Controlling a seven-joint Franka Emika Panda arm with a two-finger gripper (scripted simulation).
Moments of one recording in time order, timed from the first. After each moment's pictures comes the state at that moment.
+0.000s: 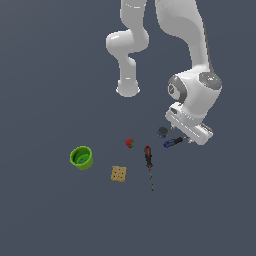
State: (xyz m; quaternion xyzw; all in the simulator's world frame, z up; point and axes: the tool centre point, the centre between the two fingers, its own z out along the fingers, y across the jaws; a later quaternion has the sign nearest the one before) arm -0.056 0.252 0.109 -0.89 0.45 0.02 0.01
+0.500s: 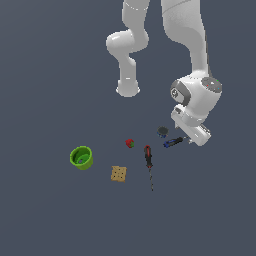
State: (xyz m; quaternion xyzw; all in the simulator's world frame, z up) arm -0.078 0.278 0.078 -0.85 0.52 0.01 0.00
